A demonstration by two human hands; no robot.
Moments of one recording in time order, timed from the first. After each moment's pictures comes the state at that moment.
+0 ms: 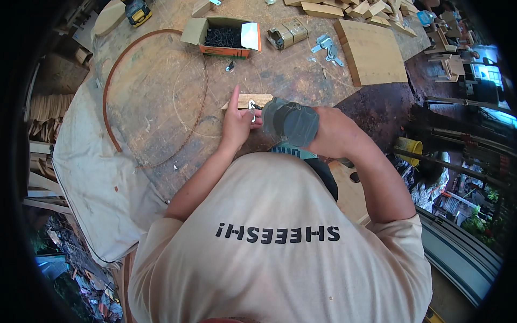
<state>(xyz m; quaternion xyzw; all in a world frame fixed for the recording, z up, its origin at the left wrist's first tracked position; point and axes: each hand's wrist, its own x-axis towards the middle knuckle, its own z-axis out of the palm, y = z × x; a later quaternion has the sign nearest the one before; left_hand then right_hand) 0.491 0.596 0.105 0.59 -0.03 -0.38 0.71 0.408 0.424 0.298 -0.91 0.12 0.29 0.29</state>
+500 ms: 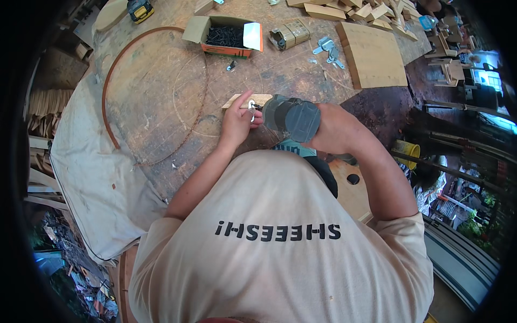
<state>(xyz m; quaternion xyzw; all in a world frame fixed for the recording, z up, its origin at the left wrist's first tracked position) 0.496 0.596 0.094 0.61 -0.05 -0.40 0.68 0.416 0.415 0.297 -0.90 0.10 0.29 0.31</state>
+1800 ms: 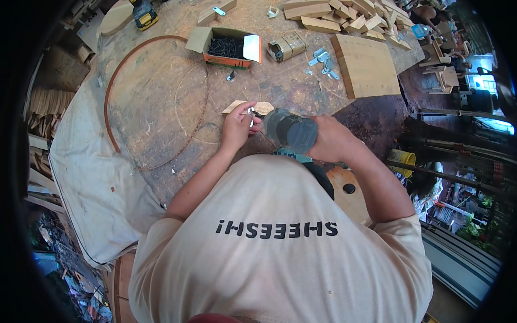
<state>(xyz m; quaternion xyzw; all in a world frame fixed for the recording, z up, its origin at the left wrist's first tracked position) 0.498 0.591 0.087 0.61 -0.05 -0.38 0.69 0.403 0.415 0.291 -0.92 0.07 0.25 0.30</state>
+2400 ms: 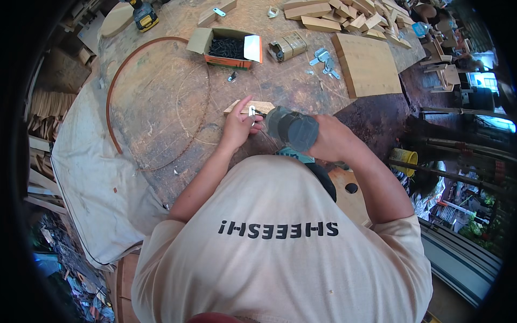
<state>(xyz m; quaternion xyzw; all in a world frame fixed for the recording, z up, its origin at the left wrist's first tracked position) 0.506 0.592 0.098 0.61 -0.04 -0.41 0.68 0.405 0.416 0.293 -0.91 0.11 0.29 0.26</state>
